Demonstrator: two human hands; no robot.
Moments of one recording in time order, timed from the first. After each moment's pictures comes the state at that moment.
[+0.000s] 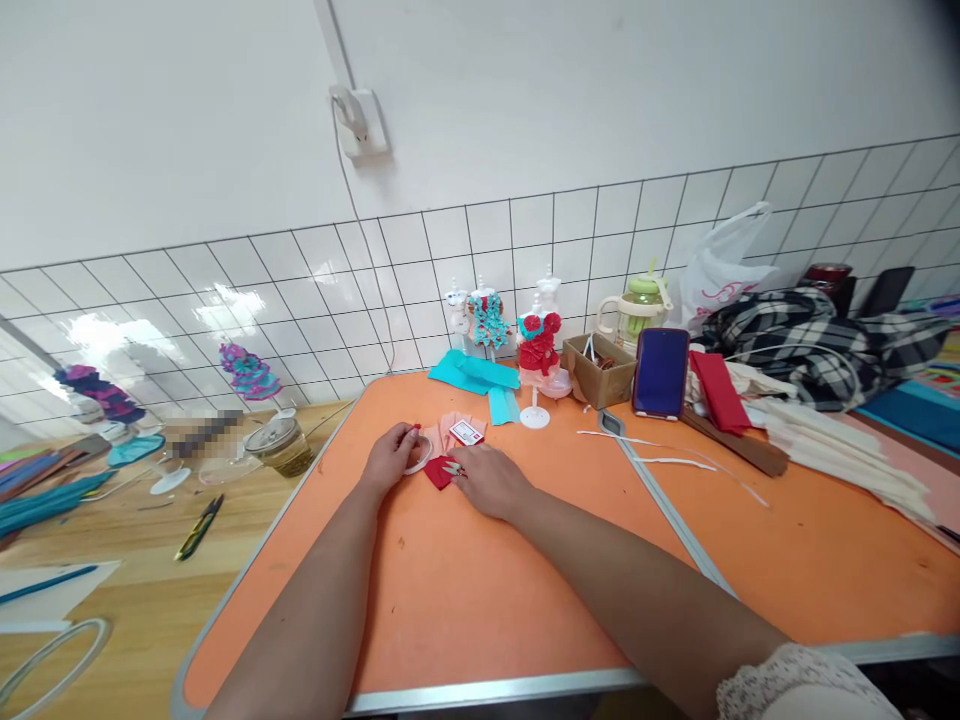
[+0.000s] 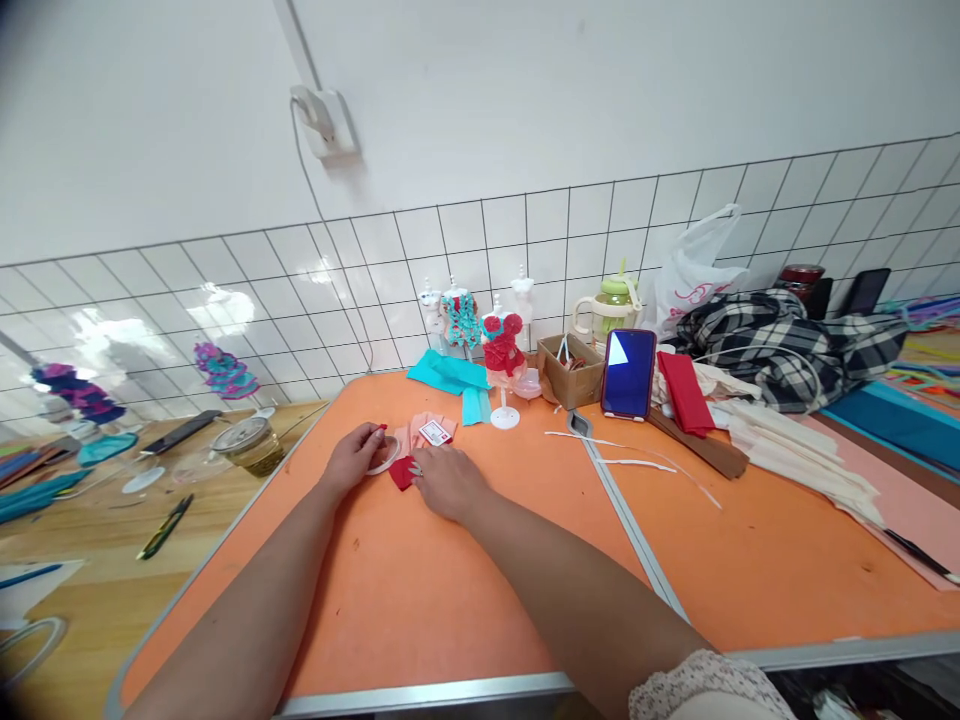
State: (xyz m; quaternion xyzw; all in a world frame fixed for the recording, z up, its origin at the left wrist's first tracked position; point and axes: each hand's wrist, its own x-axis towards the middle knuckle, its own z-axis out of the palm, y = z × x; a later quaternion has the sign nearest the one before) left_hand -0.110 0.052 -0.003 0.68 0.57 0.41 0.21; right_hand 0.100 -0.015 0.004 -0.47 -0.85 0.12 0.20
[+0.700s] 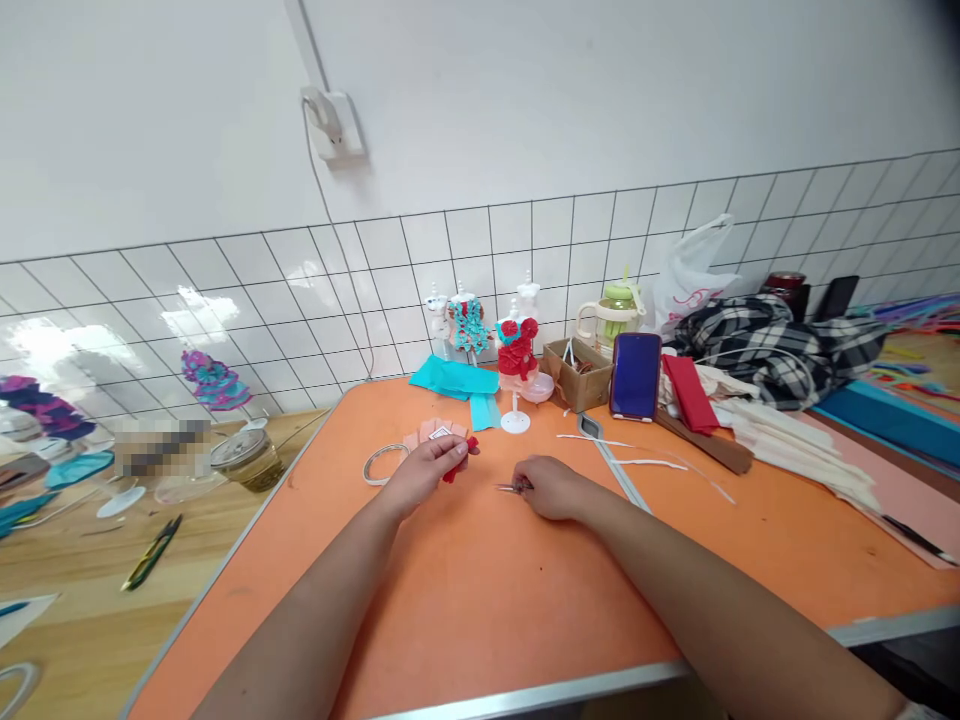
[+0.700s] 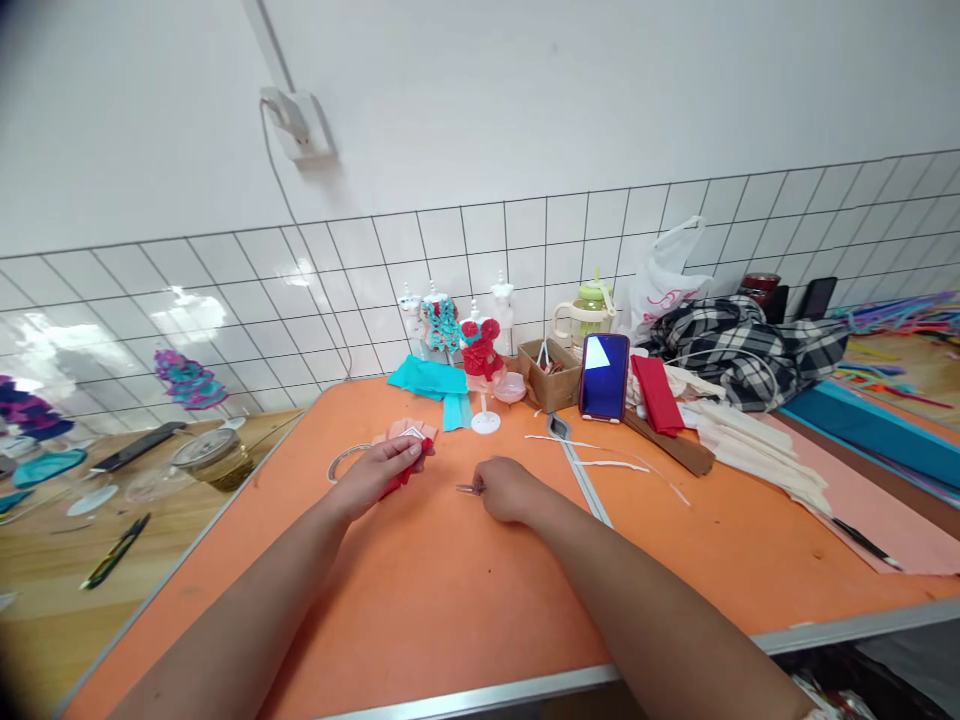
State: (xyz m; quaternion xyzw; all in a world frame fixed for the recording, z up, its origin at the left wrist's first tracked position) left_hand -0.012 -0.008 0.049 0.68 0.43 0.31 0.51; right_hand 0.211 -0.028 -0.003 -0.55 -0.79 0.22 0.13
